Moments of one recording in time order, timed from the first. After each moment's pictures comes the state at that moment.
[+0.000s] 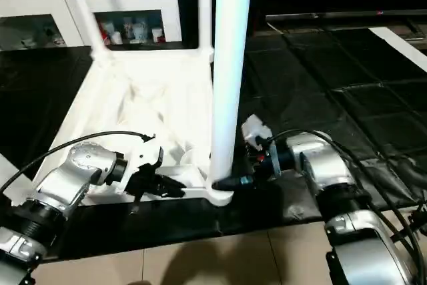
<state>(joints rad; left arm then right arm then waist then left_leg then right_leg) -0.52 0.41 -0.34 0.43 -0.05 0.18 -1.37 -0.63 -0.43 0.23 0.66 0.20 0.15 1.60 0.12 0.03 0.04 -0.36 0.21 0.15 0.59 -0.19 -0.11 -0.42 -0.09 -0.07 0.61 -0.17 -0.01</state>
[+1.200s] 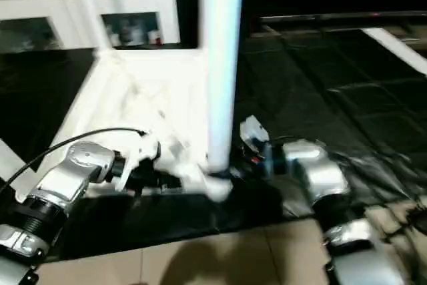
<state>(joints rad) -0.53 0.35 -0.27 0.48 -0.04 0.26 -1.19 -0.55 -0.33 0.18 0.60 0.29 0.14 1.17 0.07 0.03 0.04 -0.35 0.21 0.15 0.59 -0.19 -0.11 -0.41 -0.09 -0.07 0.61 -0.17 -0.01</state>
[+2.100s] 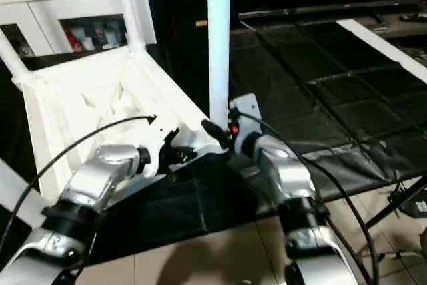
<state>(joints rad) -0.52 0.19 -0.19 0.38 -0.01 0.49 -0.84 -0.52 -0.15 0.03 0.46 0.21 0.31 0.67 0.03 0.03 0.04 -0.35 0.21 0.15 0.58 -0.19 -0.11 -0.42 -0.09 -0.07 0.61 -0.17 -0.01</state>
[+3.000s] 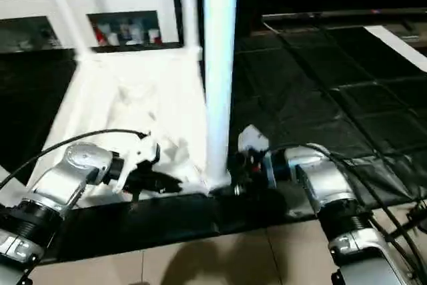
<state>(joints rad) -0.51 0.43 -0.33 0.39 -0.05 0.23 -1.33 -0.52 -0.45 0.25 0.53 0.20 0.16 1.42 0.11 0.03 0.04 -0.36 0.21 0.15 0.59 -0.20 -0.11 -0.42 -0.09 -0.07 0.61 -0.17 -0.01</state>
